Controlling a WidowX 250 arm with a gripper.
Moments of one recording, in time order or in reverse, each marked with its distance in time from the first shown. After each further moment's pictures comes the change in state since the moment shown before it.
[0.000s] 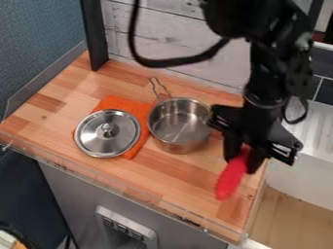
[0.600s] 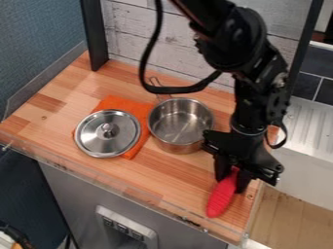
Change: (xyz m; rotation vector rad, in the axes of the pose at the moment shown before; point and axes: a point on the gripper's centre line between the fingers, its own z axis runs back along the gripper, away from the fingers) arm -0.007 0.010 -0.042 -0.017 0.033 0.002
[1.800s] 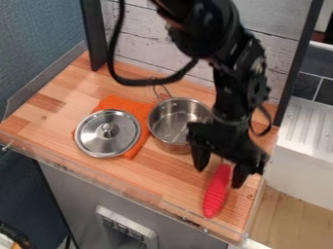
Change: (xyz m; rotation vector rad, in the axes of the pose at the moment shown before) arm -0.004 0.016 0.025 -0.025 -0.030 0.034
